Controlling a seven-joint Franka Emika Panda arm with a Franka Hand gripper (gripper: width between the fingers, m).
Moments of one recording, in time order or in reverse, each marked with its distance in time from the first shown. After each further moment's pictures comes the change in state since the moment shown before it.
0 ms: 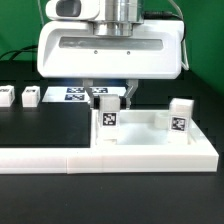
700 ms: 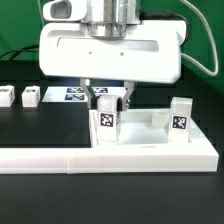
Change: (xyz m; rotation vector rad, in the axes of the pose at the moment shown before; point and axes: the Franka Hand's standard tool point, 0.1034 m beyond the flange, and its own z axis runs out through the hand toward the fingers) arm 0.000 0.002 0.001 -0.001 0.001 0.429
